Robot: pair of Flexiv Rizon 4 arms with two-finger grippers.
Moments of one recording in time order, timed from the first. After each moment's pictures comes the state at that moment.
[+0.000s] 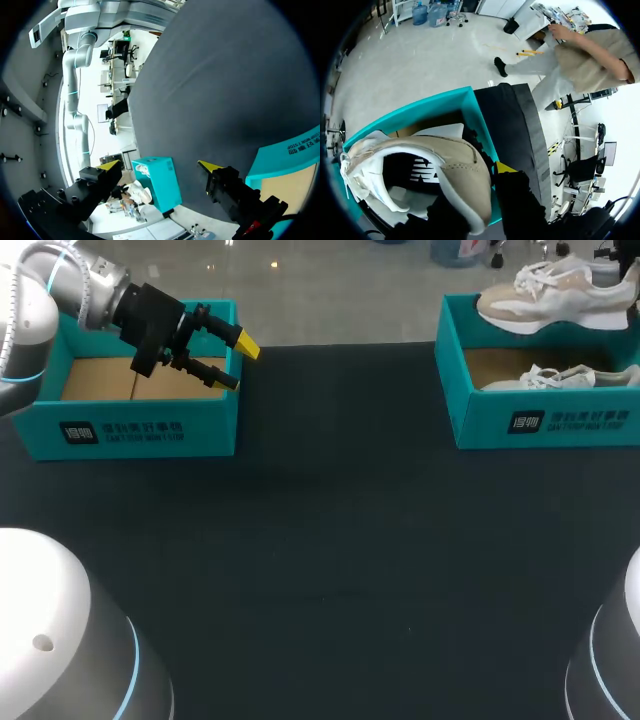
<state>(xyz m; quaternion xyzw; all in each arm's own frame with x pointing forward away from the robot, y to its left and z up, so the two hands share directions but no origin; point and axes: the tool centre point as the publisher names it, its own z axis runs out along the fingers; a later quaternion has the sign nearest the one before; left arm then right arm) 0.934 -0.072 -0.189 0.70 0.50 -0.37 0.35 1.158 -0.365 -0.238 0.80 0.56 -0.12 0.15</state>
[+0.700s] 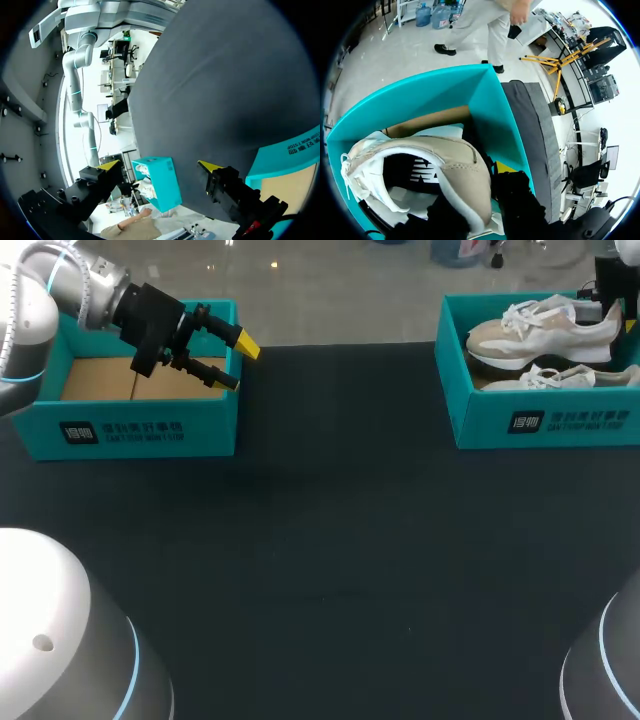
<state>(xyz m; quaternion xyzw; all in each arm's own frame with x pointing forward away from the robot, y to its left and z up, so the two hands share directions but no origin) 0.934 -0.072 -0.189 0.70 0.50 -0.37 0.35 1.156 -0.358 -0.311 0.80 0.57 -0.10 0.18</state>
